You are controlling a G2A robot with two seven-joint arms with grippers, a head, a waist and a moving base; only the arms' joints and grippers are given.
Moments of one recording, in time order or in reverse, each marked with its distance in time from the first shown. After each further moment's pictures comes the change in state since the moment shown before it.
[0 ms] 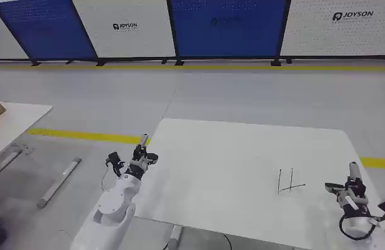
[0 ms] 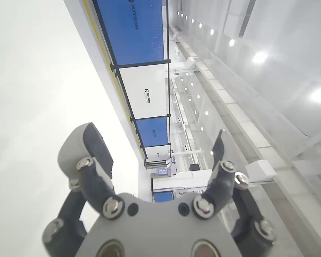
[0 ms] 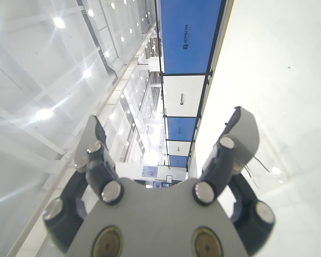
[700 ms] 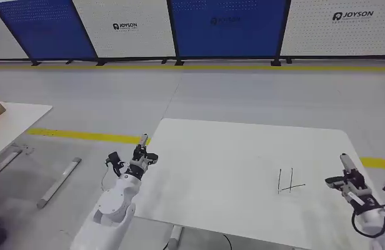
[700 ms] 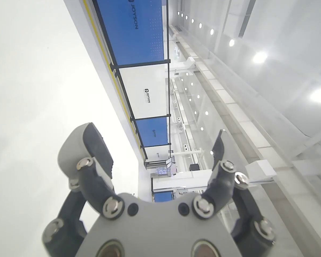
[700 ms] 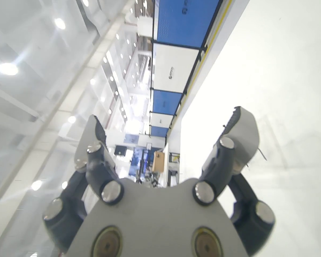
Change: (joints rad) left arm 0.000 0.000 0.000 0.000 0.000 0.000 0.000; right arm 0.075 0.045 0.117 -0.040 -0.171 0.160 0.444
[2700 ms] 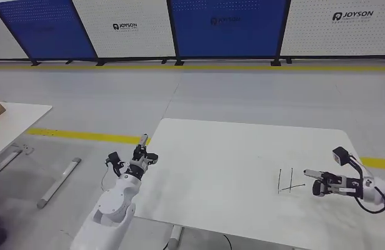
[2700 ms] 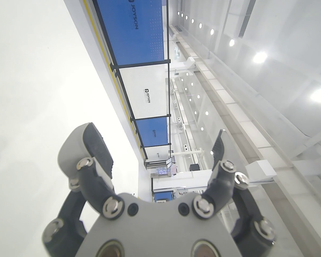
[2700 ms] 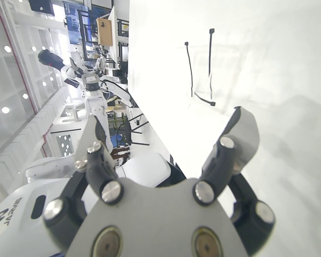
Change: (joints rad) left arm 0.000 0.000 0.000 0.000 0.000 0.000 0.000; right arm 0.683 0.173 -0.451 0.793 -0.103 -0.320 0.946
